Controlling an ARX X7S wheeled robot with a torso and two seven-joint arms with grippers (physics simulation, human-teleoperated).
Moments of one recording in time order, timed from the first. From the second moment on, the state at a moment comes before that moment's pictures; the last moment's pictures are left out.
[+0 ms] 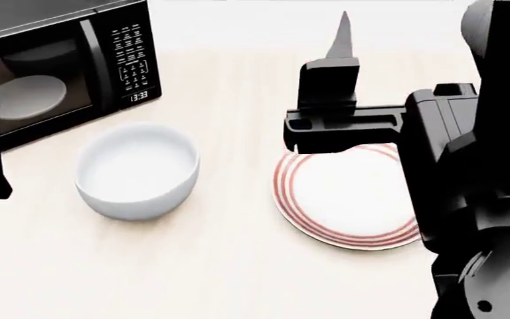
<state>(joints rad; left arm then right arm) -0.93 -0.44 -0.26 0.74 -1.56 -1.47 -0.97 1.04 0.31 0.26 -0.72 1.25 1.53 0.76</state>
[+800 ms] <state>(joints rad) -1.12 -0.53 -0.14 0.64 -1.72 -1.39 -1.13 1.25 0.37 0.06 -0.53 1.23 1.42 0.85</state>
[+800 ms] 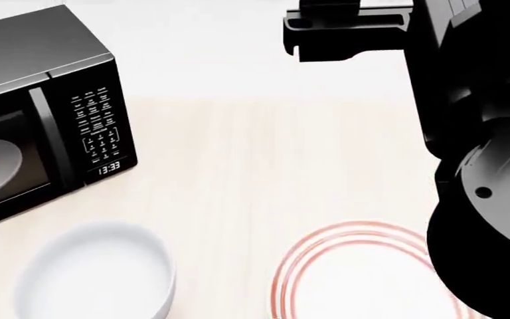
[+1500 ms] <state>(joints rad) -0.91 -0.62 -0.21 0.75 -1.60 -1.37 -1.06 1.43 0.34 -0.09 -0.23 1.46 1.49 1.03</state>
